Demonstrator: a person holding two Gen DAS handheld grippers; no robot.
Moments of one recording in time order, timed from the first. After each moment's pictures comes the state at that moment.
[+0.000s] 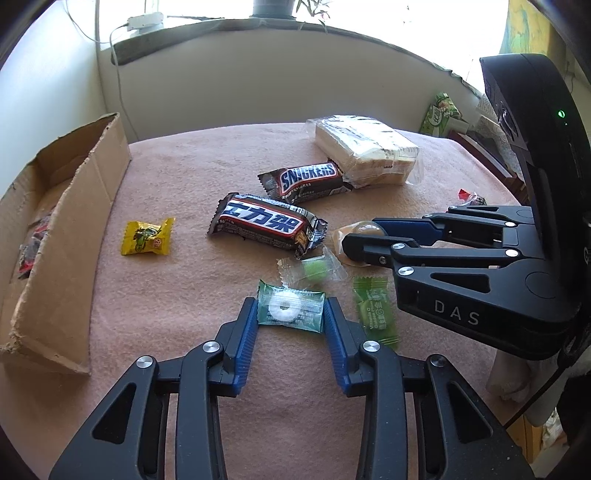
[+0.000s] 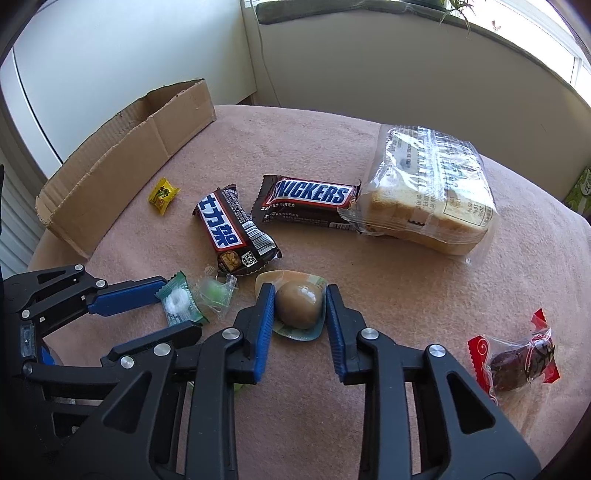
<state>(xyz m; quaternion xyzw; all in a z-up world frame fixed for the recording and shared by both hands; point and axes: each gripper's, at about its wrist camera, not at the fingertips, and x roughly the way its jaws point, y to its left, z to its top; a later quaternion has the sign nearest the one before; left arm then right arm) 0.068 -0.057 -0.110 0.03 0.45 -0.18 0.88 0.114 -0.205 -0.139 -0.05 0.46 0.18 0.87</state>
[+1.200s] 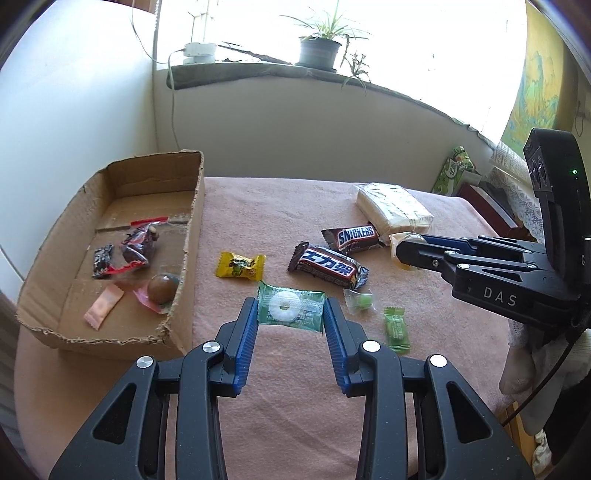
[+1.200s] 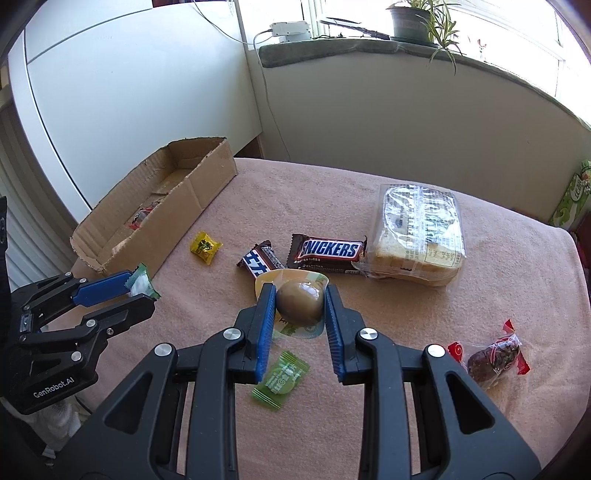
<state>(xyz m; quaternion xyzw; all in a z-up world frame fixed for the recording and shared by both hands) 0.049 0.007 -0.059 -0.02 0.39 -0.14 0.91 0.087 -0.198 -0.077 -0.02 0.41 0.19 0.89</state>
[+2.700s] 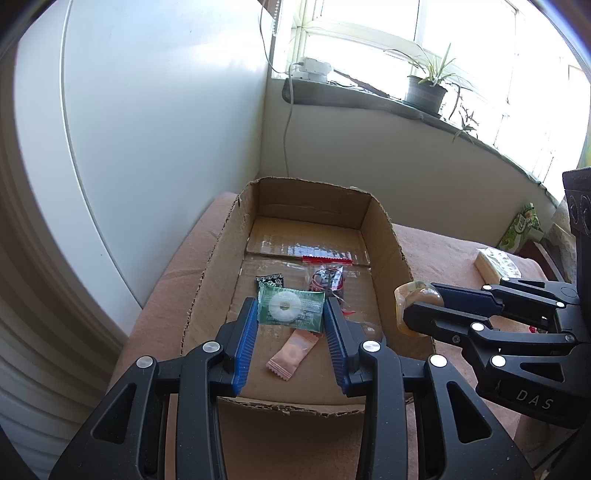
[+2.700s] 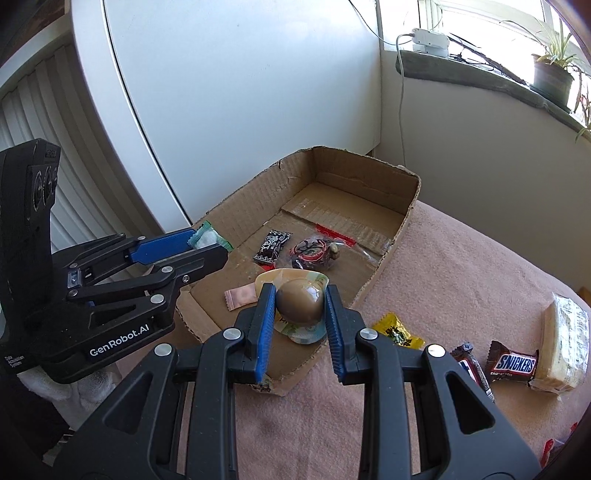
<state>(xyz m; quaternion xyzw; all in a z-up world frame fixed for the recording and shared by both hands) 0.082 0.154 -0.050 -0.06 0.36 -0.01 0.93 0.119 -0.002 -0.068 -0.08 0.39 0.33 0.85</state>
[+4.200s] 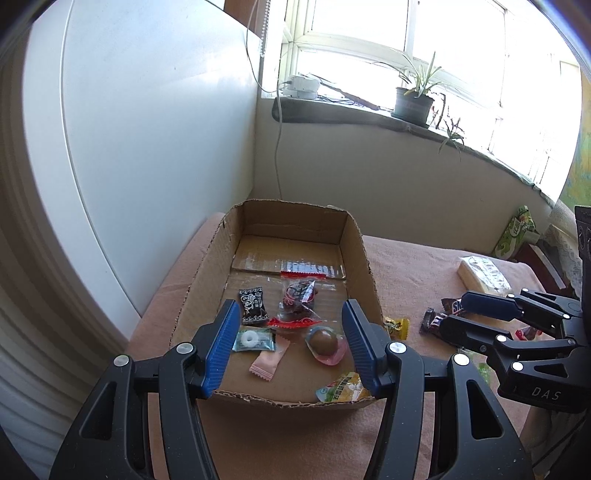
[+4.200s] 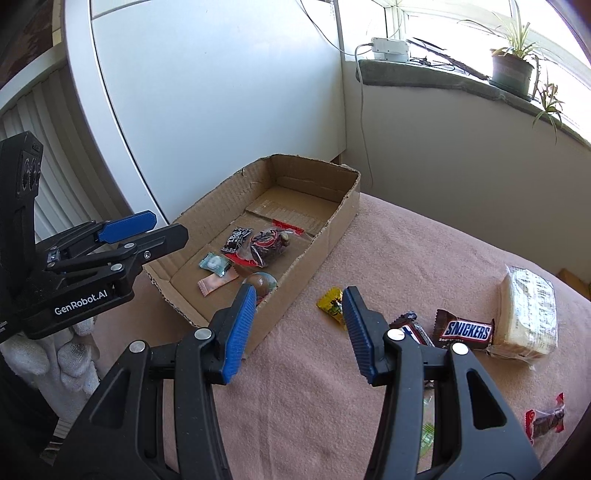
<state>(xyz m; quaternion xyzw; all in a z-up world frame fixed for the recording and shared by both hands) 0.060 0.126 -0.026 -0.05 0.34 -0.01 0.94 0.097 -0.063 -0.050 -0.06 0.38 0.29 0.88</state>
